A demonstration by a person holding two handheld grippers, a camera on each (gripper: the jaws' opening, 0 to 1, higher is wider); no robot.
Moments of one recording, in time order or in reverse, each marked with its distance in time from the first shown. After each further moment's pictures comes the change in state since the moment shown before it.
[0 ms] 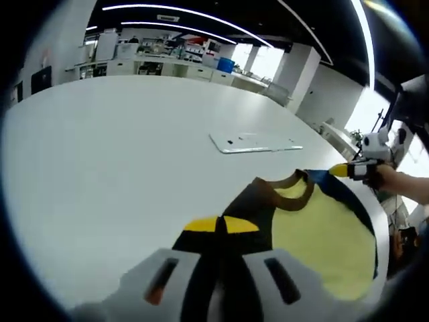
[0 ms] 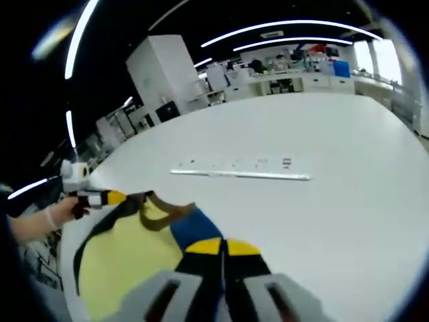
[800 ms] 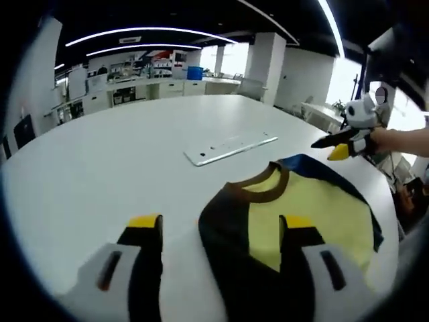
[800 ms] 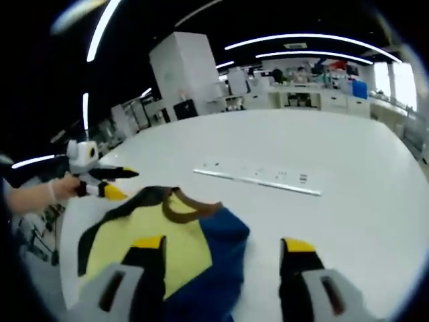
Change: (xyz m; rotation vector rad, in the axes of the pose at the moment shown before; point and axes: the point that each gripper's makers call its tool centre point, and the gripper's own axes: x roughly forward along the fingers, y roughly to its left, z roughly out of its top) left arm -0.033 -0.030 0.016 0.224 -0.023 -0.075; right arm -0.026 0.027 0.006 -0.172 -0.016 0.054
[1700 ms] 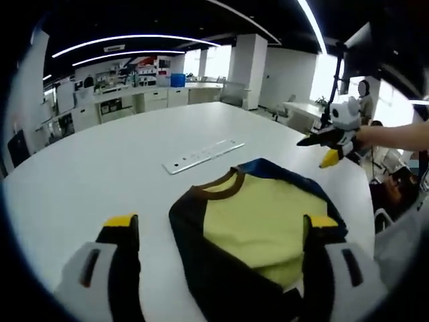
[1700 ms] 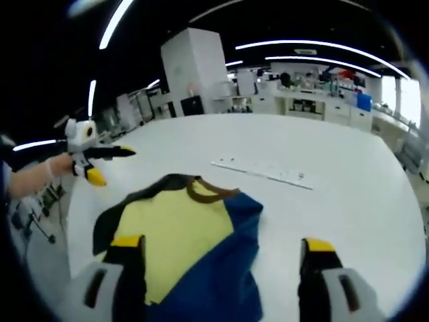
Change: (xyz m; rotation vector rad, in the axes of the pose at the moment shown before) left arm -0.079 -0.059 0.012 0.048 -0.026 -0.069; right arm -0.077 0.043 -0.028 -0.056 0.021 -0.002
